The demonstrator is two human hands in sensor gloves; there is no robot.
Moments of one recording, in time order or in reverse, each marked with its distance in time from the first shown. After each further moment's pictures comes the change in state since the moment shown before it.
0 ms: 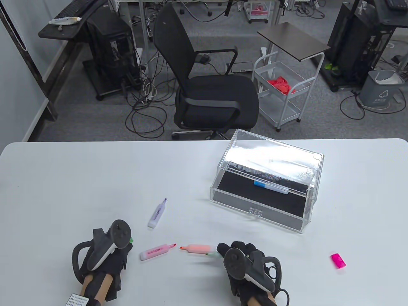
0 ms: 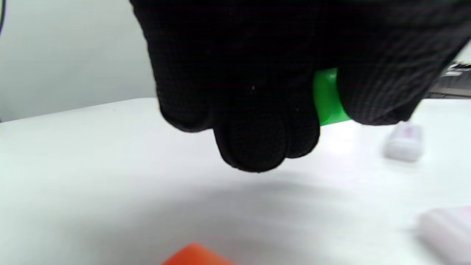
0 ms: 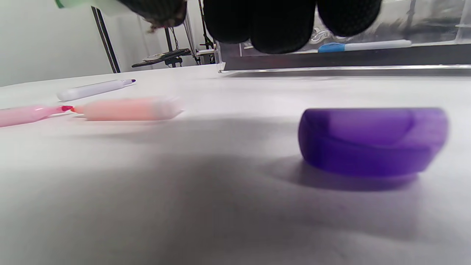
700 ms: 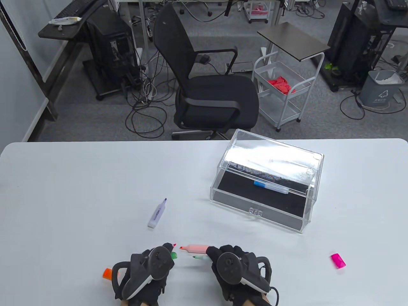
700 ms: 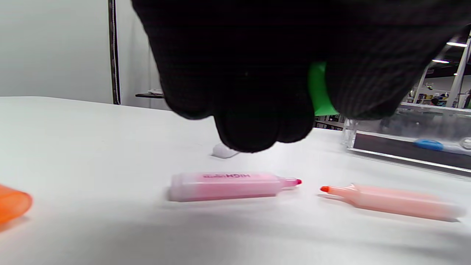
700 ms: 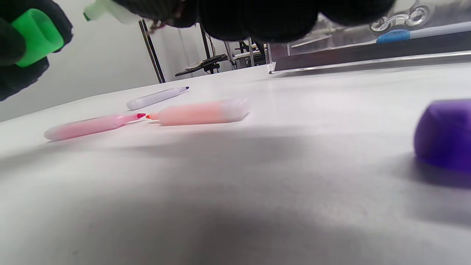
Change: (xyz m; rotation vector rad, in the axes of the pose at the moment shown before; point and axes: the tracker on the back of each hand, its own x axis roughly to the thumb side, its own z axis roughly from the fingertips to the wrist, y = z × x) left_hand 0.091 -0.007 0.067 0.085 -0.239 0.098; right_hand 0.021 0.004 0.002 0.005 -0.150 -0.088
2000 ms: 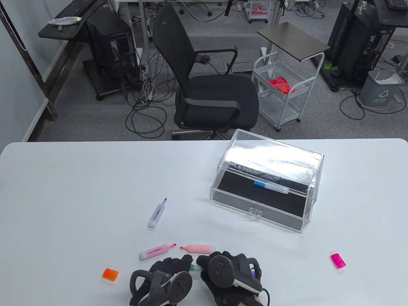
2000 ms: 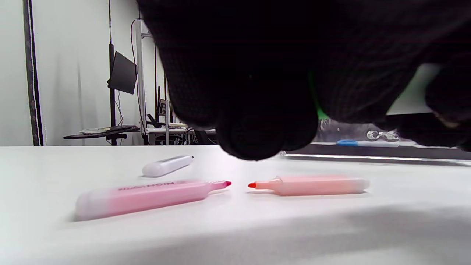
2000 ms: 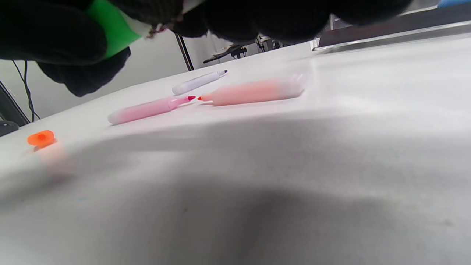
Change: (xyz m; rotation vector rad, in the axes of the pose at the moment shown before) left_hand 0.038 -0.017 0.024 0.133 -0.279 -0.084; right_hand 0.020 0.011 -0.002 0.062 -0.109 -0.077
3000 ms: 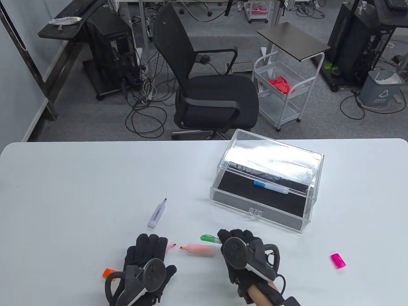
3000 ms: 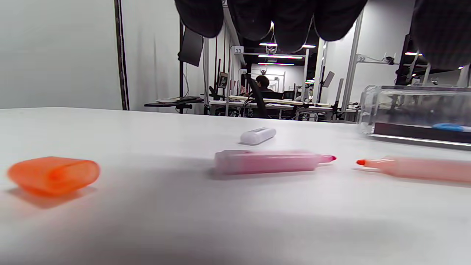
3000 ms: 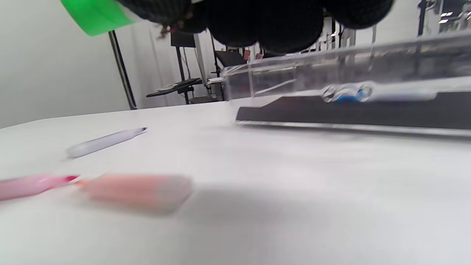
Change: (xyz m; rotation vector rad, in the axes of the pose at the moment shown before) left_hand -0.069 -0.007 0.010 -0.136 0.309 0.034; right_hand -0.041 -0.064 -0.015 -0.190 0.229 0.181
